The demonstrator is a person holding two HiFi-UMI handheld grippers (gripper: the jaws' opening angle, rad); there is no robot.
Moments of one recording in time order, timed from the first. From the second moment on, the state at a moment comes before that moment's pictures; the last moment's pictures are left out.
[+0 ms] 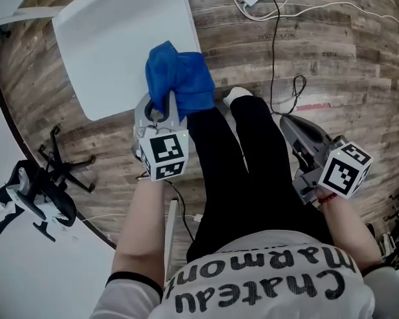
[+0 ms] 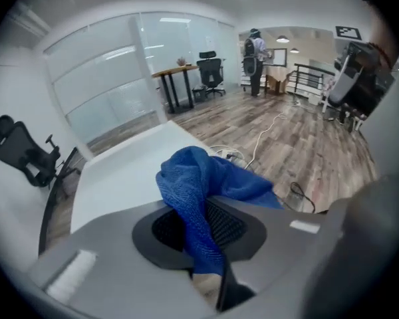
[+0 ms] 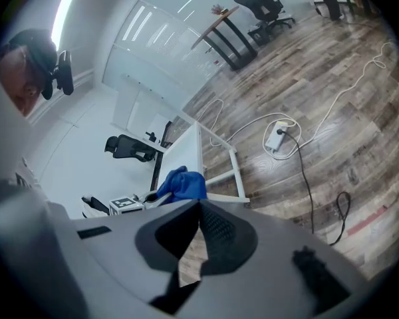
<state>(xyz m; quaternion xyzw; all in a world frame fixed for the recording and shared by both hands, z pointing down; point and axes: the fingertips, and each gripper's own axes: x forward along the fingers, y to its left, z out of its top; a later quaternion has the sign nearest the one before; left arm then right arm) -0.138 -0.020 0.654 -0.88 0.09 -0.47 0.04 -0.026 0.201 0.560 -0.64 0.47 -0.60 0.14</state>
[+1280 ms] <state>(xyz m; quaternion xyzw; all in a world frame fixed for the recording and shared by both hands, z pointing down) -0.254 -0.140 0.688 -0.79 0.19 -0.57 0.10 -0.096 0.123 0.558 -0.59 0.53 -0.61 0.09</state>
